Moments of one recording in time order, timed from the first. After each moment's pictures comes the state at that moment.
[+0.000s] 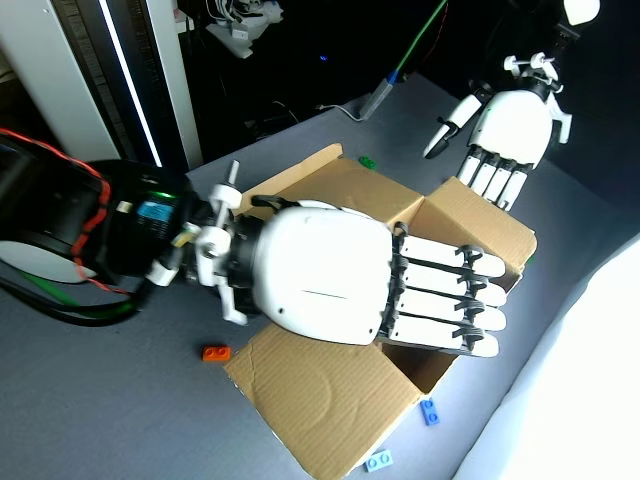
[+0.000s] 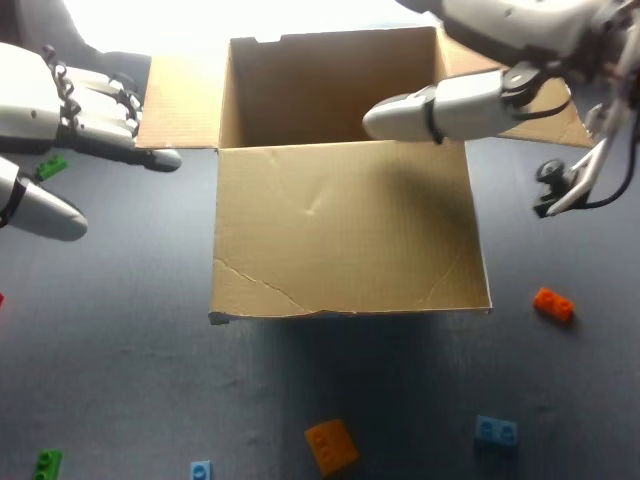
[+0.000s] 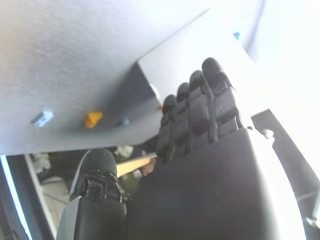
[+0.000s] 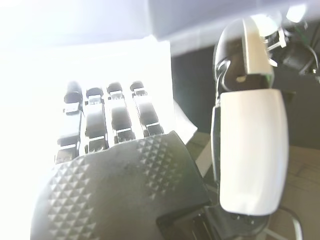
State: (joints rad) left arm 0.23 -1.12 1.95 1.71 -1.15 -0.39; right arm -0.07 -1.13 1.21 0.07 0.44 -0.94
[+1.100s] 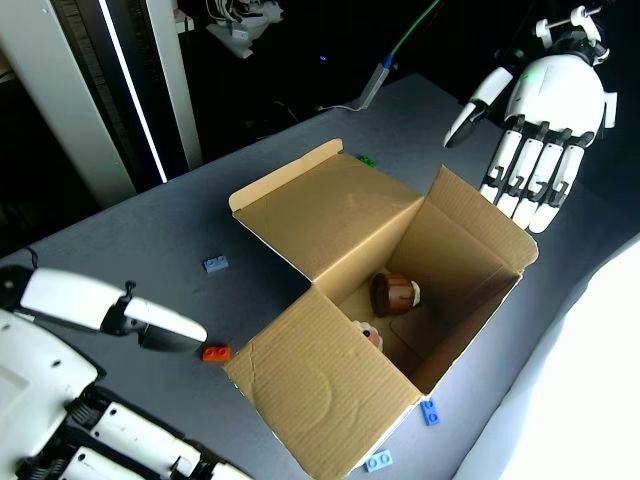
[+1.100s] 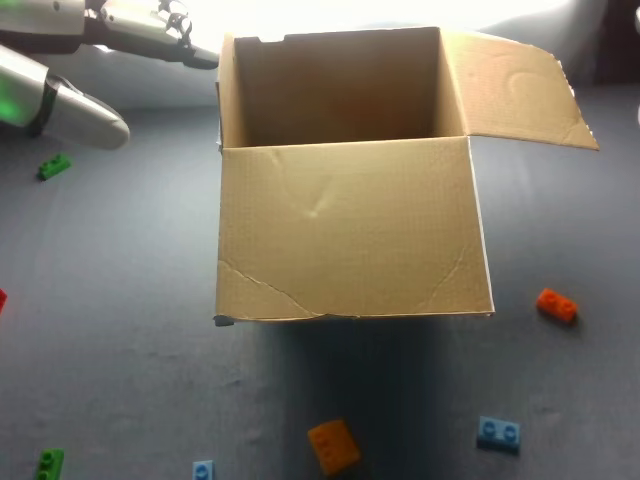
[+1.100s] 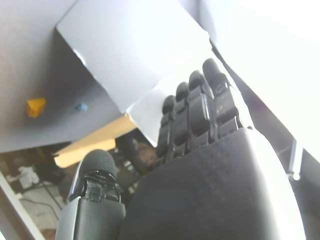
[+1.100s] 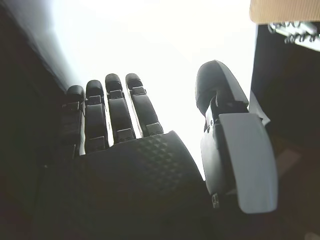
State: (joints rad) left arm -0.02 -1.12 1.88 1.80 -1.11 -0.44; right arm -0.46 -0.72 1.03 0.38 0.55 -0.97
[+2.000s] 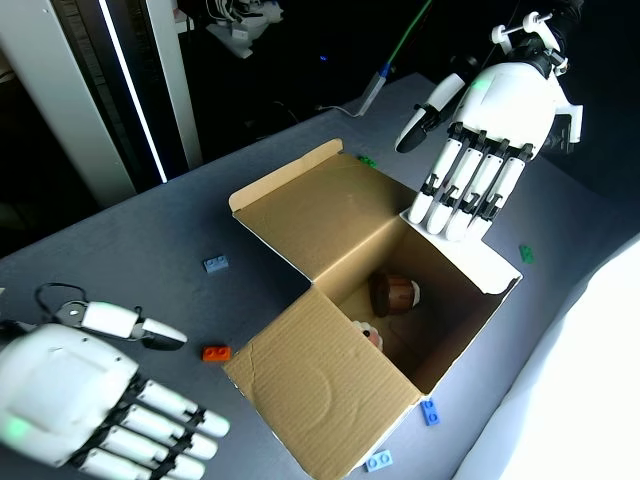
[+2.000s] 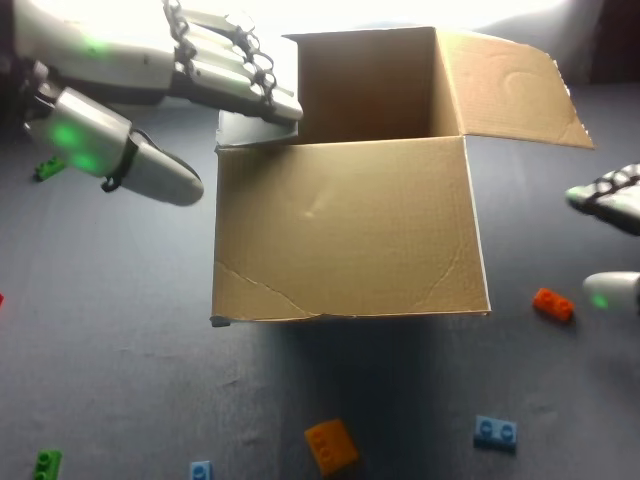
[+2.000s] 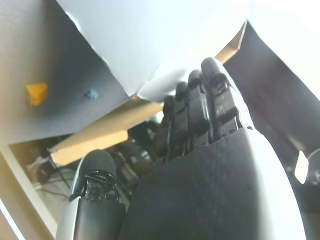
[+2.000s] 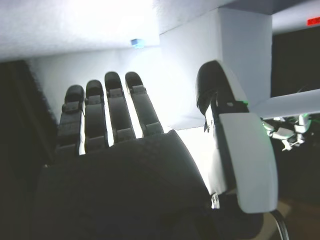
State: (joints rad) left arm 0.02 -1.11 1.66 1.83 -1.02 -0.44; right arm -0.66 -0.94 1.10 0.32 0.59 -1.04
